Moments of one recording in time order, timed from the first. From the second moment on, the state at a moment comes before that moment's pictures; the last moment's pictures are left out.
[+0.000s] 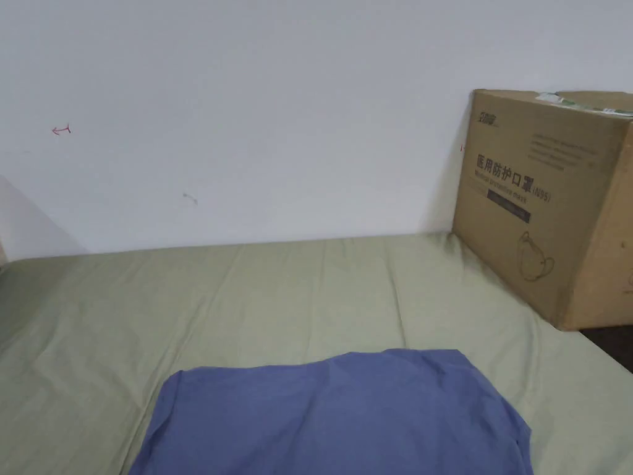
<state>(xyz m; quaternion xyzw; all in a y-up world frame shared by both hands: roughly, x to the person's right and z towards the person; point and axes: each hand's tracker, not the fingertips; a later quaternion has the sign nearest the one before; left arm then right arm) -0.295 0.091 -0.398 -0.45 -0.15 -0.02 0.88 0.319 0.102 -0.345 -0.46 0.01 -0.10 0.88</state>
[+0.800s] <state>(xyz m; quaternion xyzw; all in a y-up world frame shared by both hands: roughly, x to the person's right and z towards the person) -0.285 0.150 -0.334 -0.37 -0.18 0.00 0.91 0.319 0.173 -0.301 -0.42 0.01 -0.17 0.89</state>
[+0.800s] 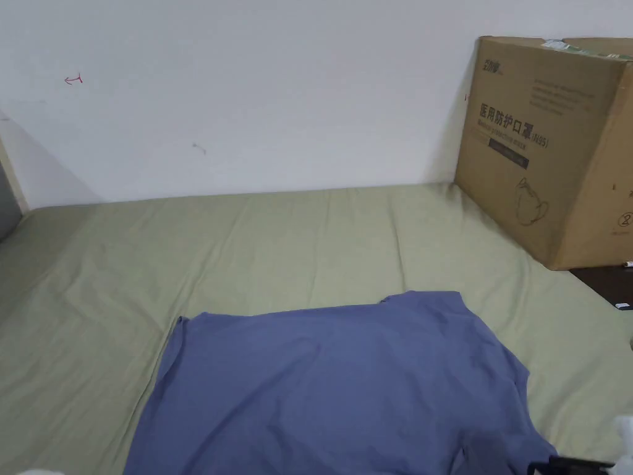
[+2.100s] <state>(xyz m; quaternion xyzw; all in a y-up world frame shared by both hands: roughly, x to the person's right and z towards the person) -0.278 0.117 -0.325 -0.38 -0.18 -0.06 0.90 0.229 0.219 -0.274 -0.31 0.06 -0.16 0.94</state>
